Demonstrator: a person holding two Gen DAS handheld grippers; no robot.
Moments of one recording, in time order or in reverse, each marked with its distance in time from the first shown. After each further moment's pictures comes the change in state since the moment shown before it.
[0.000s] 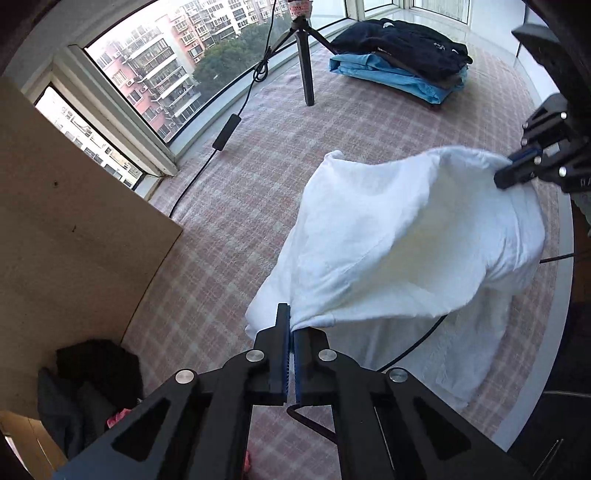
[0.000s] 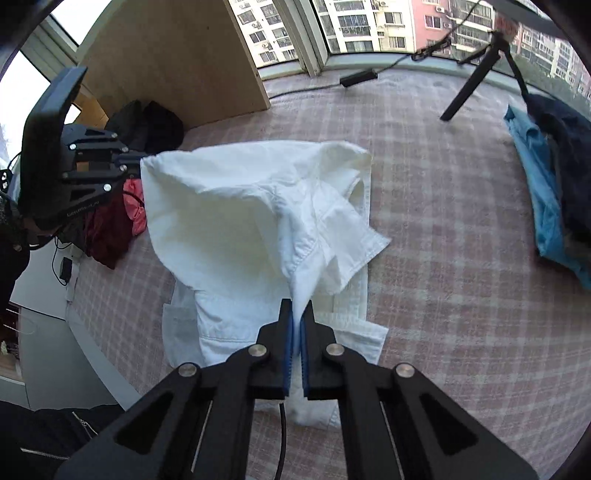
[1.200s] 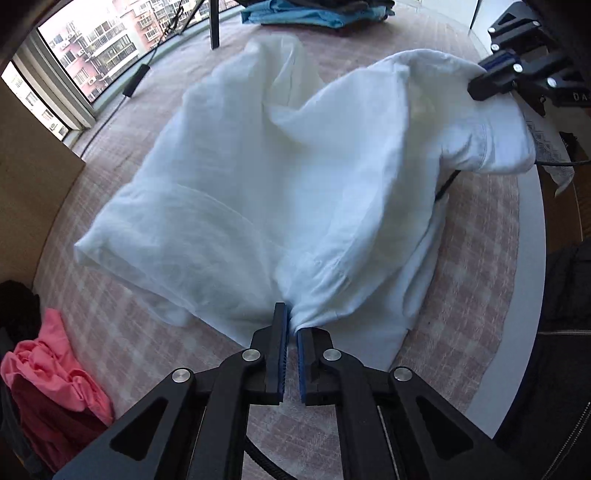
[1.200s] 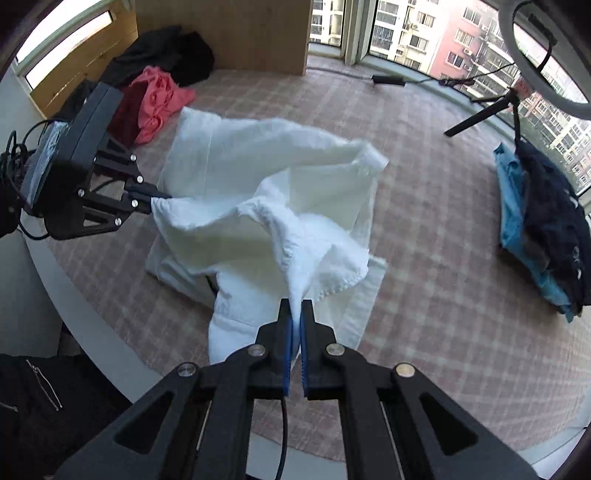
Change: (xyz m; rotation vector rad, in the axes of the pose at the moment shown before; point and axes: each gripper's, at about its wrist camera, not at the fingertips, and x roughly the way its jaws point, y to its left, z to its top) left arm 0.051 -0.116 -0.111 0.069 0.058 -0.161; right arm 0.004 0.069 -0.094 -0.229 0.110 -0.198
